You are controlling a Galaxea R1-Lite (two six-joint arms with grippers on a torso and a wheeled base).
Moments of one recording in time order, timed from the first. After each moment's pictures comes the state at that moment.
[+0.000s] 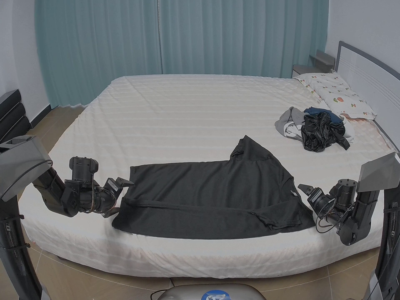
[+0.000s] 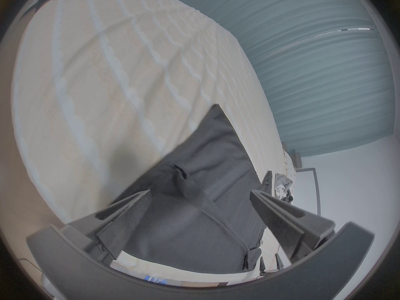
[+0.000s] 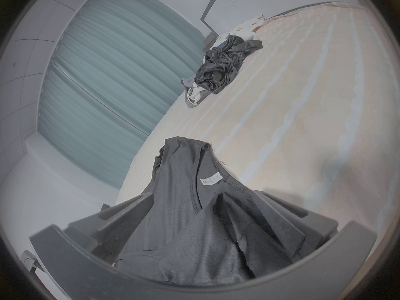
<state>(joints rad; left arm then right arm) -0.08 2.17 -0.83 -0.64 -0.25 -1.03 0.03 2.36 -0.45 -1.55 0.08 0.85</state>
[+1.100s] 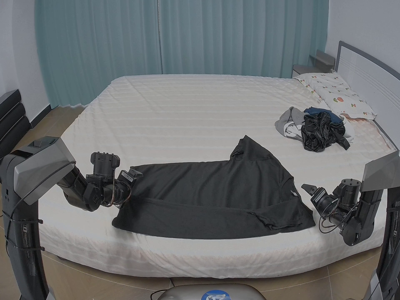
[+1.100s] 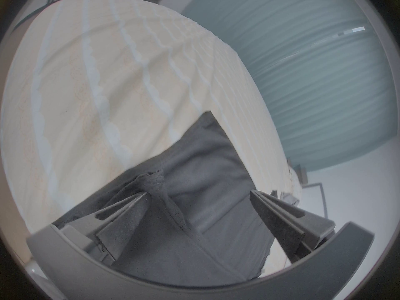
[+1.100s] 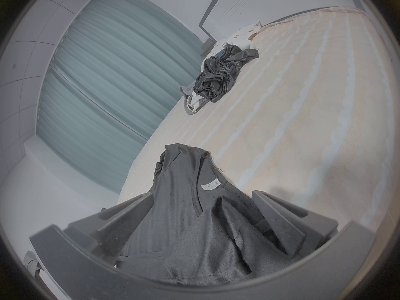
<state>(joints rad) -0.14 2.32 -1.05 -0.65 -0.06 -1.14 0.03 2.34 -0.42 -1.55 0.08 0.85</state>
